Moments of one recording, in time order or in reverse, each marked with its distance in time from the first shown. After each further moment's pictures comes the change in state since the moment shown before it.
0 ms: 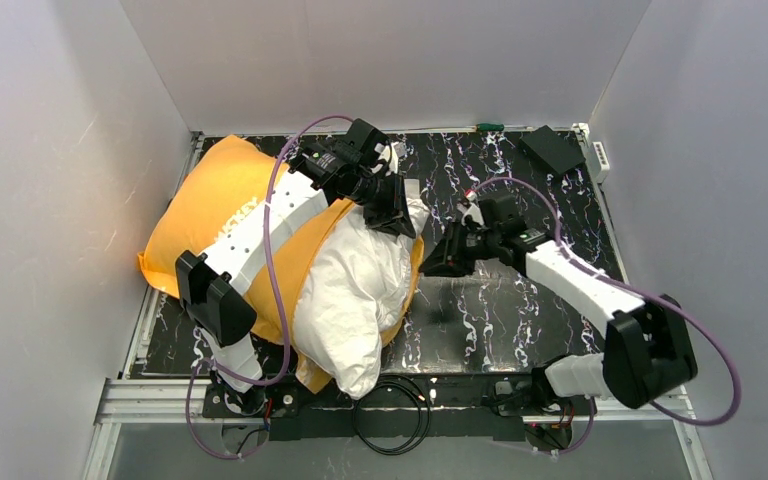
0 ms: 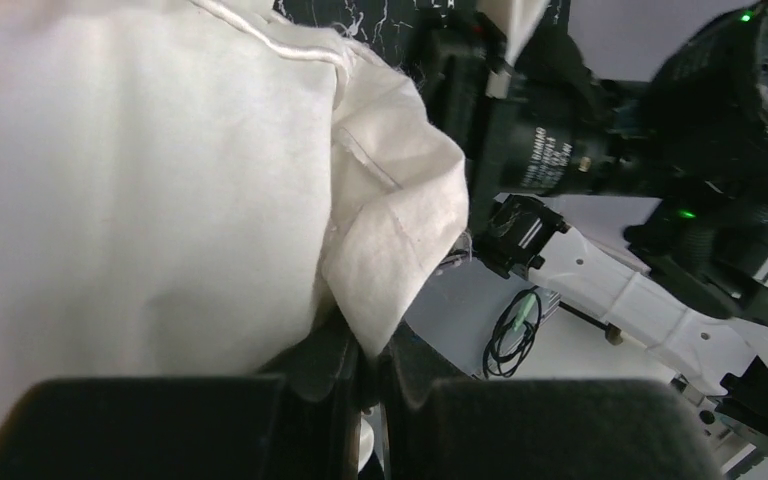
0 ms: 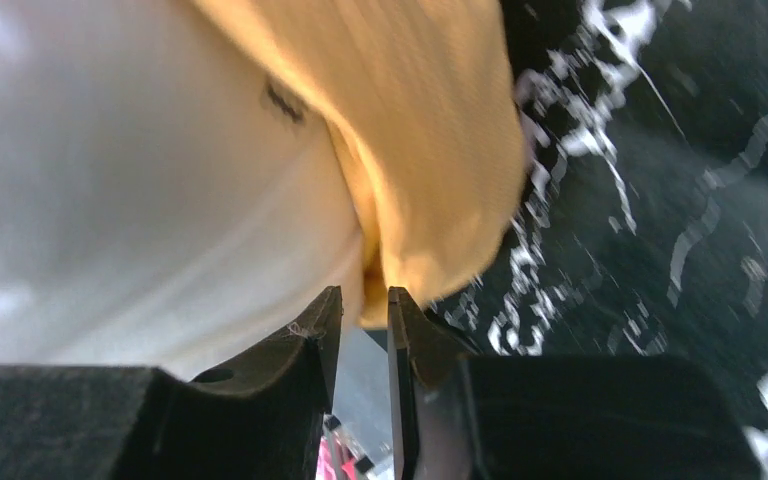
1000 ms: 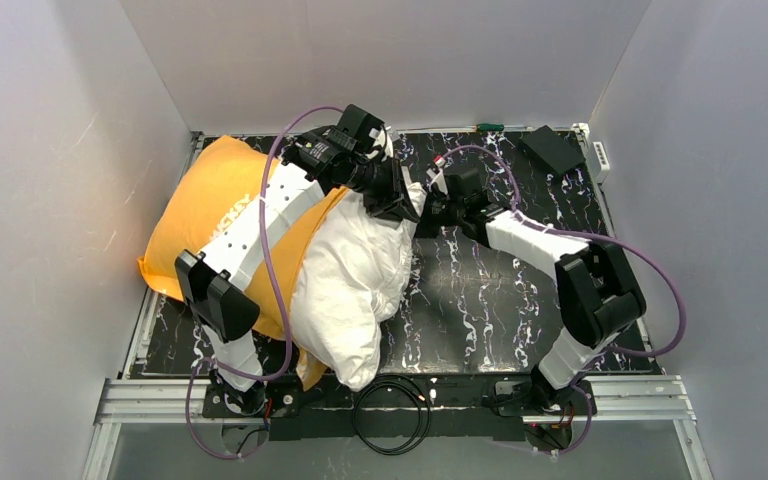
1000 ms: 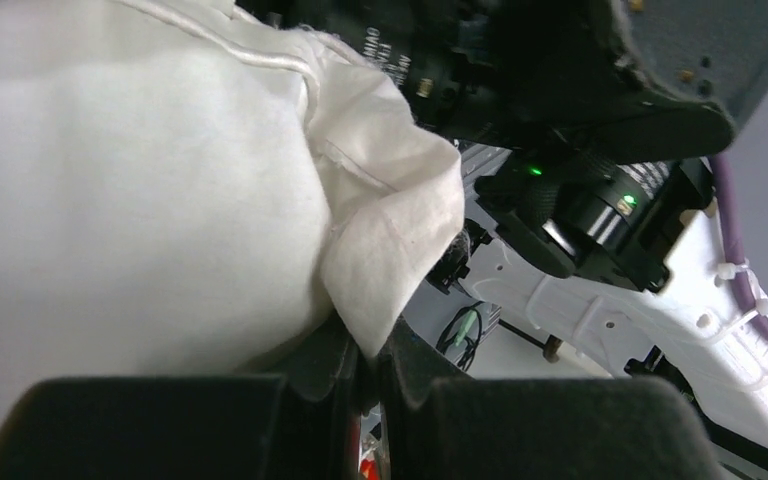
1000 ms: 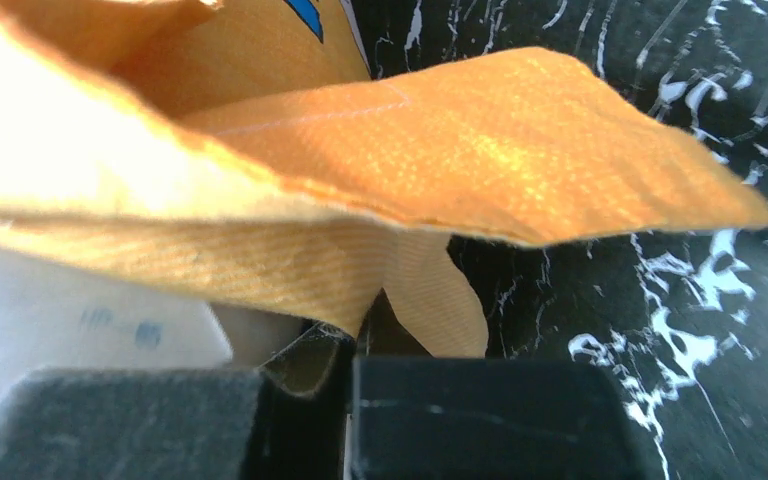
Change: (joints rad) left arm 0.025 0.028 0.116 -0.014 0.026 -0.113; right arm 0.101 0.399 0.230 0.438 0.085 0.119
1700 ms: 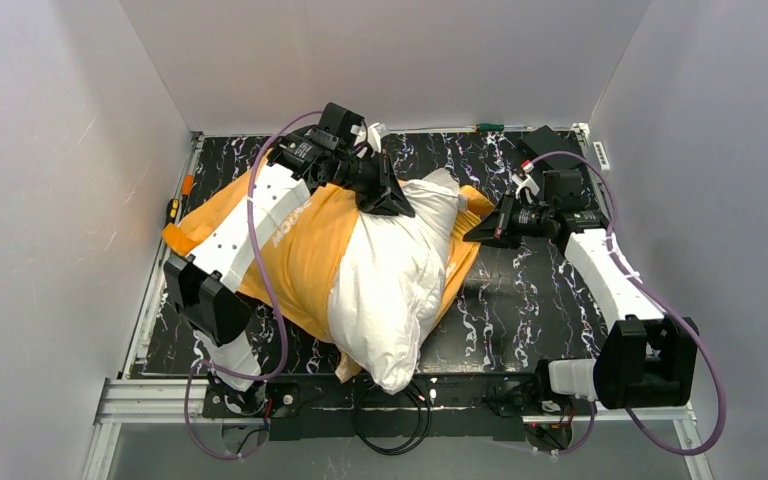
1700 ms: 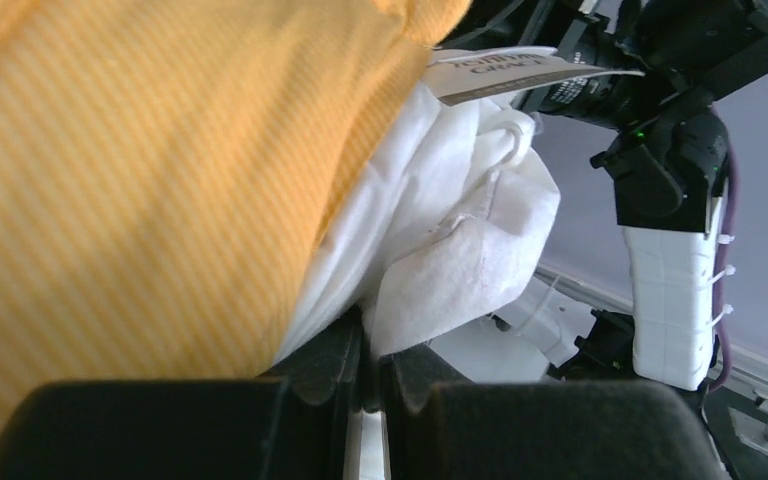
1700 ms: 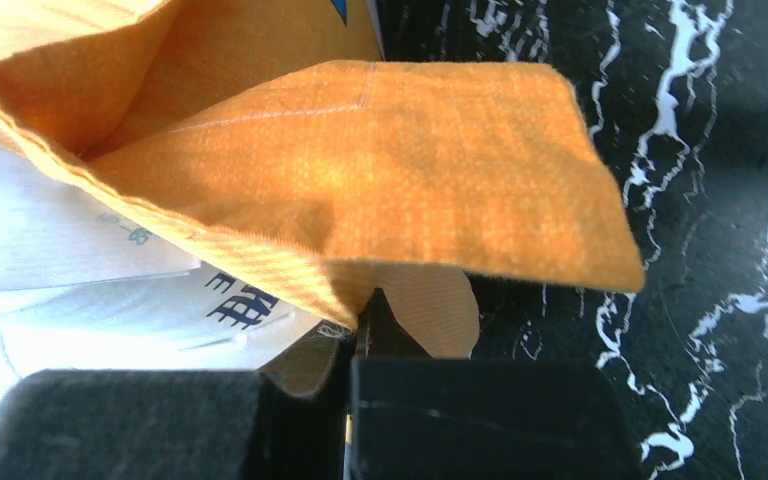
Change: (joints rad) left arm 0.078 -0.047 -0.061 0.062 0.130 0.005; right arm -0.457 -0.415 -0.137 -0.483 -0.281 -0.336
